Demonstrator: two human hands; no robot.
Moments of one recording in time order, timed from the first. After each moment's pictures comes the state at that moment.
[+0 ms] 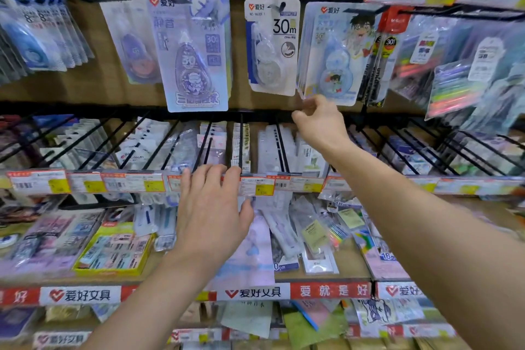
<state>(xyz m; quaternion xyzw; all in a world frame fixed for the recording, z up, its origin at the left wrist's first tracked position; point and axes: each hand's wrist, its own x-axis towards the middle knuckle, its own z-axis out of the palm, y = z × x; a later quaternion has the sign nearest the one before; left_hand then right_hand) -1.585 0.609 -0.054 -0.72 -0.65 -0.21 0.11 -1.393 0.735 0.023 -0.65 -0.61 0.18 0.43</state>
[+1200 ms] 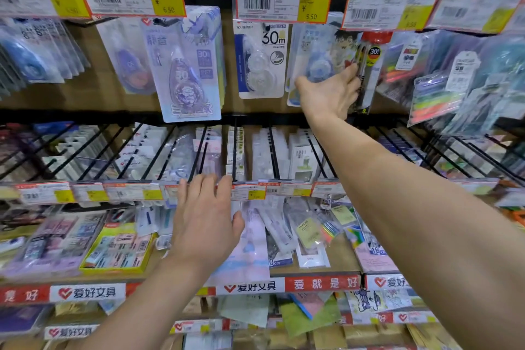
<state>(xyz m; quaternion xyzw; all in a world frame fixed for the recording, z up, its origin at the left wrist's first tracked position) -1.586 0.605 -0.049 -0.73 -0.66 -0.15 0.10 -1.389 0.763 0.078 -0.72 -0.43 0.12 0.53</state>
